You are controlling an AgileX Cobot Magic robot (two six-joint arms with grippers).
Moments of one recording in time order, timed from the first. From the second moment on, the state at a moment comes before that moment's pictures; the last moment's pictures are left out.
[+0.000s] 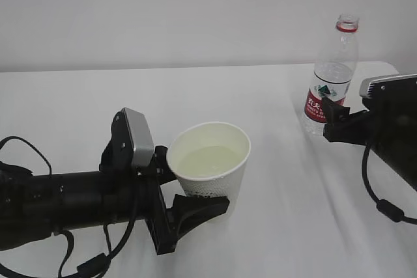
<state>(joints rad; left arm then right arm) -0.56 1.95 -0.58 0.75 -1.11 -0.28 0.13 1.97 -0.54 0.01 -1.14 -0.07</state>
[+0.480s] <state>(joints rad) -0.56 1.95 -0.58 0.69 -1.11 -0.28 0.13 1.91 -0.46 0.01 -1.14 -0.07</state>
